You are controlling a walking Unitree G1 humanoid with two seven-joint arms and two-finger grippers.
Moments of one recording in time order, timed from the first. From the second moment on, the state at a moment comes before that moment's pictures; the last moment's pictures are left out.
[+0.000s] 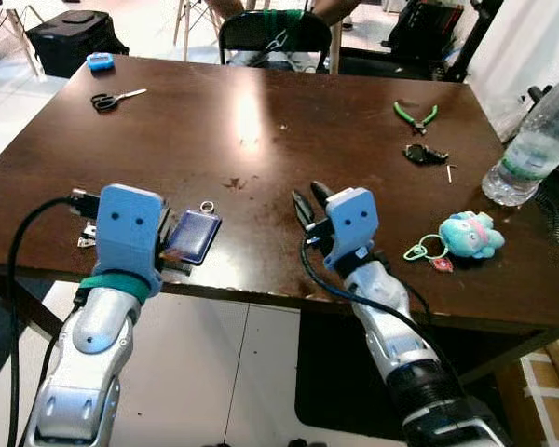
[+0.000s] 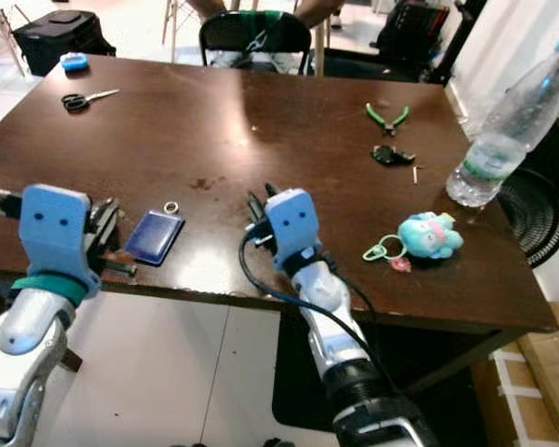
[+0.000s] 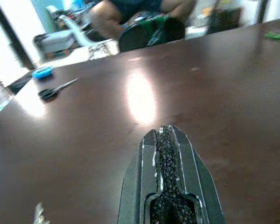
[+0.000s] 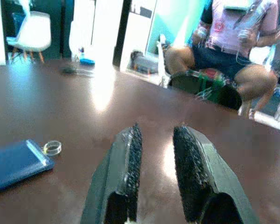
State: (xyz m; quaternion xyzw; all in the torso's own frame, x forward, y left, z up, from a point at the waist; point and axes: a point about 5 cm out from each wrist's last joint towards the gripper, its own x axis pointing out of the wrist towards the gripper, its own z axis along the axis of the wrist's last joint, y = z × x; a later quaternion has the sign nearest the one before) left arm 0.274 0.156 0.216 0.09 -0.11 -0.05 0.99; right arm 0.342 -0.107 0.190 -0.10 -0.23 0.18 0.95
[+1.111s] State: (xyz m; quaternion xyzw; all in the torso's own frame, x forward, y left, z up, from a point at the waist) left arm 0.292 0.146 0.223 0.09 -0.12 -0.06 0.99; right arm 0.342 -0.112 0.188 -0.08 -0.20 0.15 0.96
